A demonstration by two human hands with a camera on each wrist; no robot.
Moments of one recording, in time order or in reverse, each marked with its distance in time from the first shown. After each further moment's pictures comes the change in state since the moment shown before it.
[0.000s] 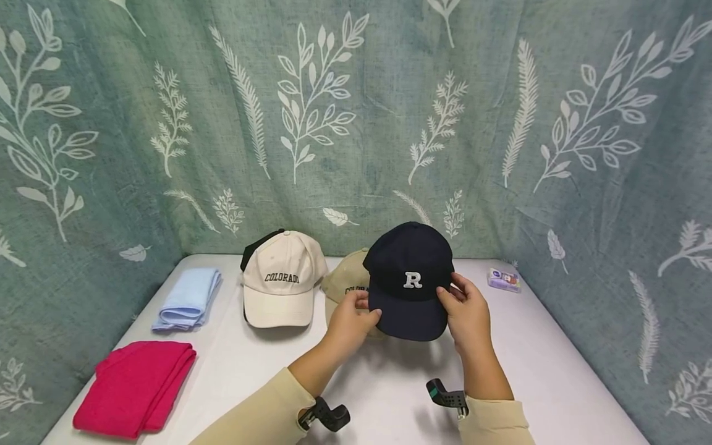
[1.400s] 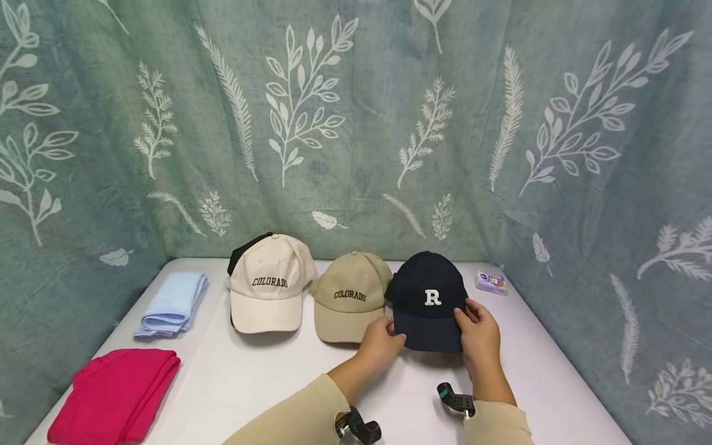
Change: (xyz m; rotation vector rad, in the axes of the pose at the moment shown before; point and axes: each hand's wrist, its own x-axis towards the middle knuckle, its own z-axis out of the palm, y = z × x) left_hand 0.012 -0.034 0.093 0.165 -0.030 0.006; right_hand 0.026 0.080 -0.036 -0.066 0.126 0.145
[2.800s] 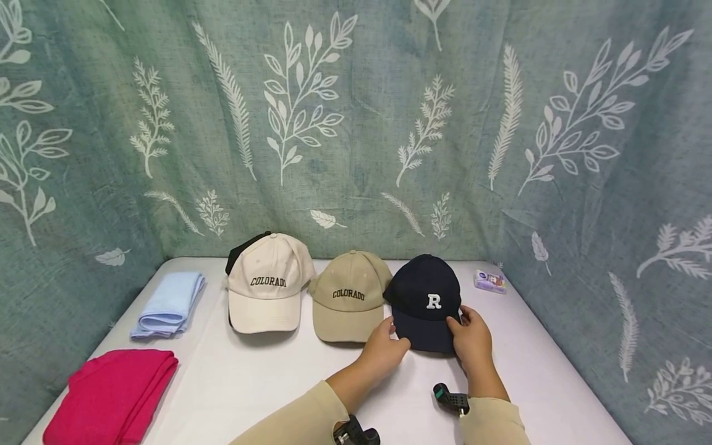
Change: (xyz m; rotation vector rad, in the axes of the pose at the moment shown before) left_hand -0.018 0.010 0.003 -0.095 -0.049 -0.098; right_hand 0.007 0.020 0.008 -0.192 -0.112 -0.047
